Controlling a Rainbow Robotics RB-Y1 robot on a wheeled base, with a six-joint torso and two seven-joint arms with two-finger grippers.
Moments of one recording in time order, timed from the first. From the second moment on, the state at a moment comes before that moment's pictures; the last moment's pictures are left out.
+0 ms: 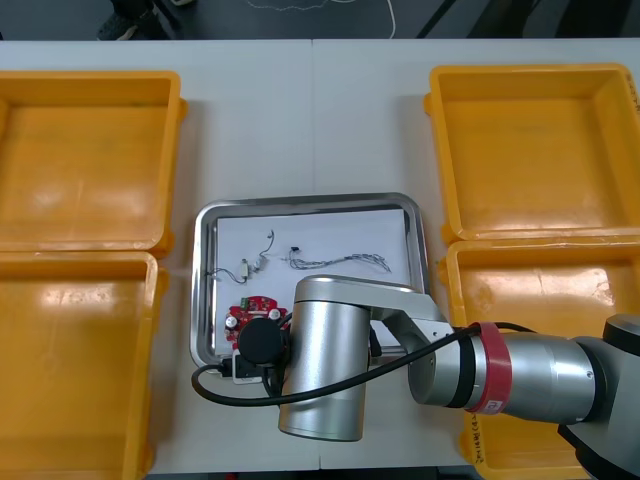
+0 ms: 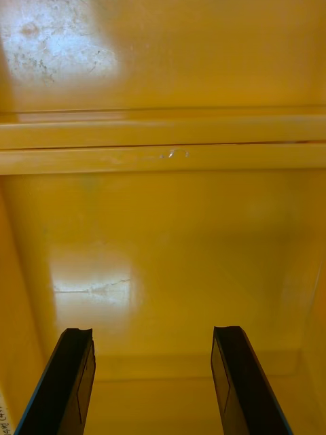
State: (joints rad) right arm -0.77 -0.32 1.18 -1.86 -0.46 1.64 1.77; left arm -0.08 0.86 0.44 -2.13 0.96 1.91 -1.40
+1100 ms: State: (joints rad) right arm -0.92 -0.31 1.13 -1.75 -0.44 1.66 1.82; left arm -0.08 0.86 0.44 -2.13 0.96 1.91 -1.40
